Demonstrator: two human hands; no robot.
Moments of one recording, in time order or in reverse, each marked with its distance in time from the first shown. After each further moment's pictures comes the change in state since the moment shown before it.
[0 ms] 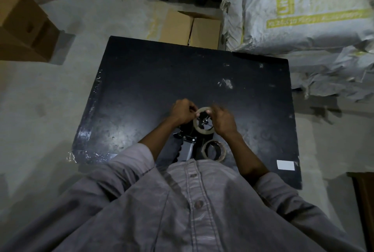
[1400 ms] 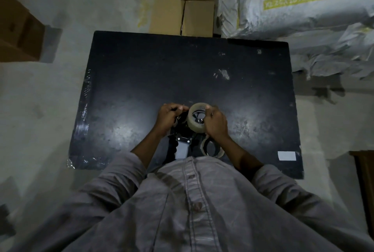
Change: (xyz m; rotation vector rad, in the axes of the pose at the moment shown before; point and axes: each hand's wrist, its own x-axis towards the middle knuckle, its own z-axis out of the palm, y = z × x) left_hand -0.030 -0.030 0.013 -0.722 0.105 -0.115; right_hand -0.017 -0.016 0.032 0.324 0.100 0.333
